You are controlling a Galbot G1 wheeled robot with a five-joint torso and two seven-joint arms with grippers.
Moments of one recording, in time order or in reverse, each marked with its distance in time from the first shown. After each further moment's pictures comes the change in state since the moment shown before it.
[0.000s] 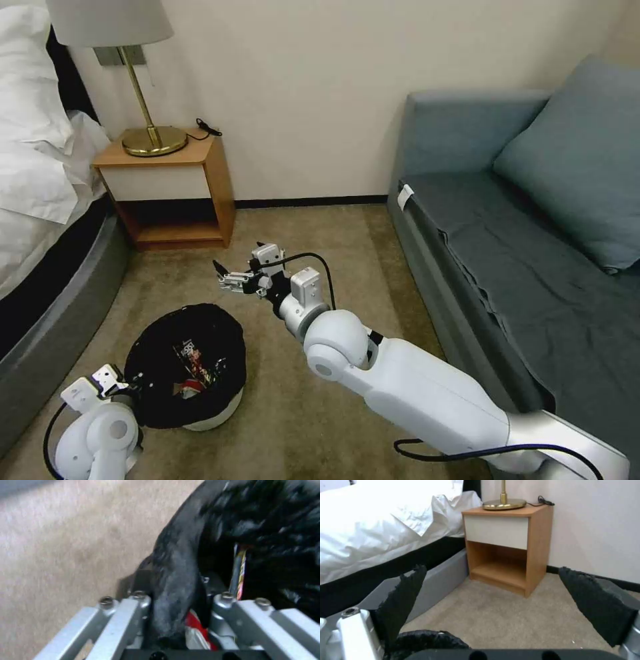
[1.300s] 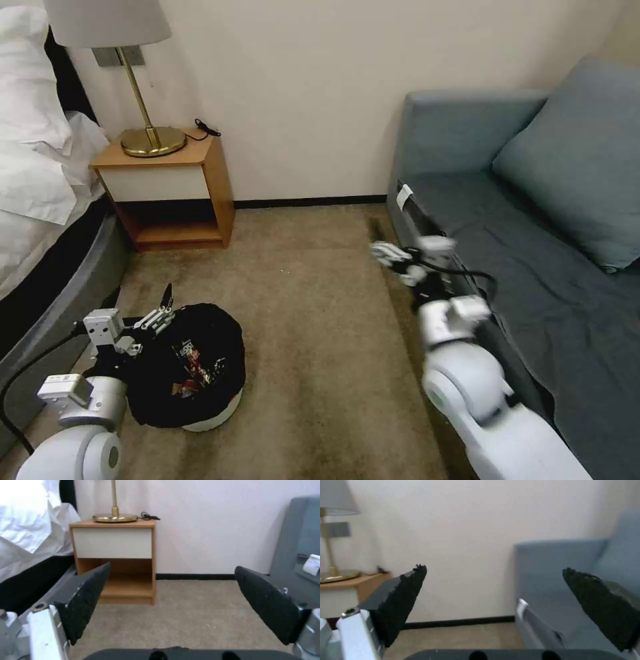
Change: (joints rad) left arm 0.148 0.028 0.009 -0.212 0.491 -0.546 0.676; right arm -0.797 -0.014 0.794 0.412 -0.525 0.170 -0.011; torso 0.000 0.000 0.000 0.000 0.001
